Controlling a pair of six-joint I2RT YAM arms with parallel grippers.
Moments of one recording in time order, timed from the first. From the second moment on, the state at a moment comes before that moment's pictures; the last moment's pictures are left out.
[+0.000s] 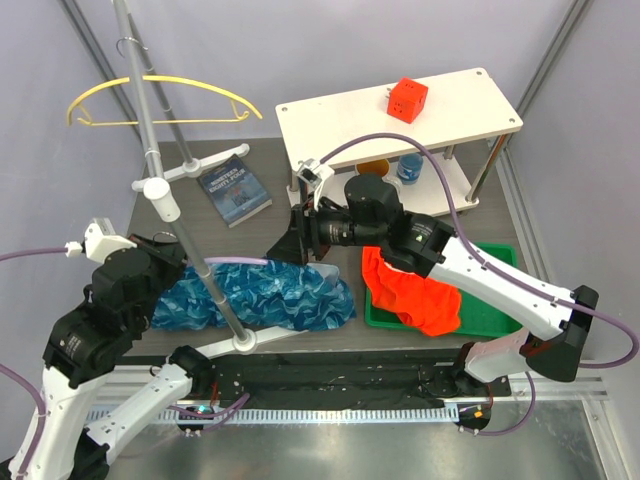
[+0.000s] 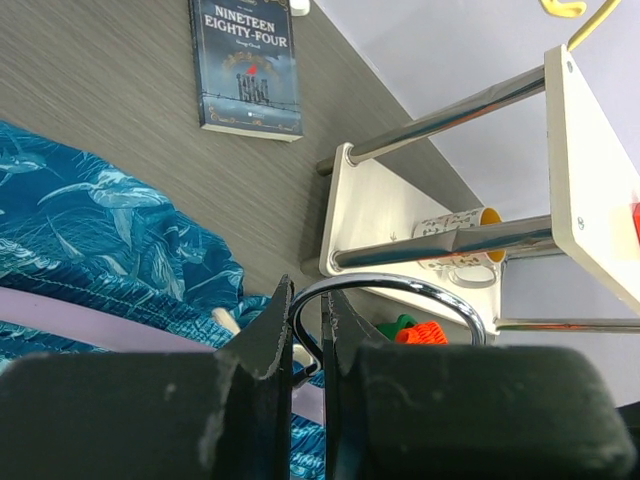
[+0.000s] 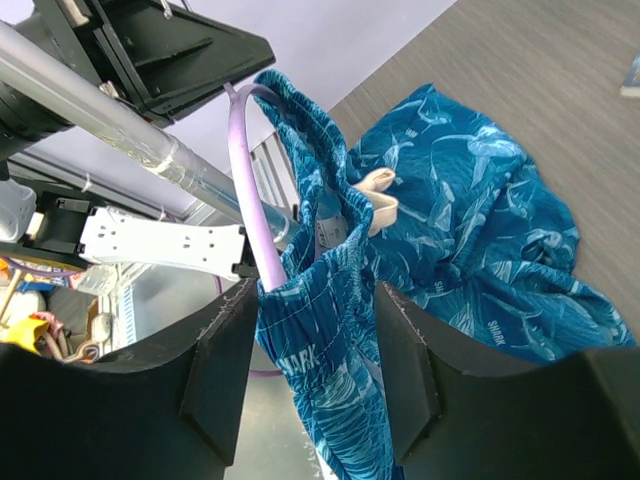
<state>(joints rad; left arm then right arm) -0.56 0.61 1.22 -1.05 -0.60 -1.06 0.99 1.37 1.44 -0.32 -0.34 0.49</state>
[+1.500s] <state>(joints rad) -0.56 0.59 1.21 -1.06 -0.60 -1.08 1.02 1.37 1.41 -0.31 -0.35 0.52</state>
